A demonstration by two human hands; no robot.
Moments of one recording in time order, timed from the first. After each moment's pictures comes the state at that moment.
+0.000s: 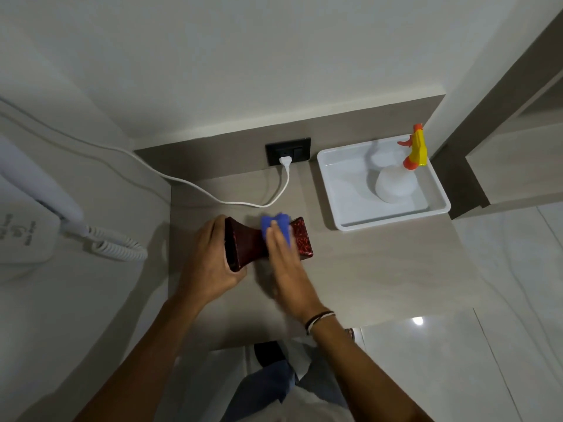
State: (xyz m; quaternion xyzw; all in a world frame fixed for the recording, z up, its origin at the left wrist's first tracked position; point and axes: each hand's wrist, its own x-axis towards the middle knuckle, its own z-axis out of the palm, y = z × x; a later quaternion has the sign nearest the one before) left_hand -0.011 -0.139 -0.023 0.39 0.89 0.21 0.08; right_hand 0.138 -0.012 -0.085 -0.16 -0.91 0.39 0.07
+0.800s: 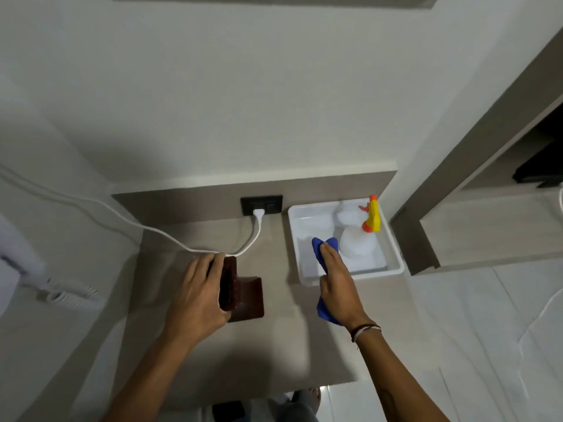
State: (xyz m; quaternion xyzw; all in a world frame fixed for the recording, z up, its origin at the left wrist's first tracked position) left_hand 0.015 -0.078 0.014 0.40 0.91 0.11 0.09; right_hand 0.184 0.167 -0.057 -0.33 -0.85 0.42 0.06
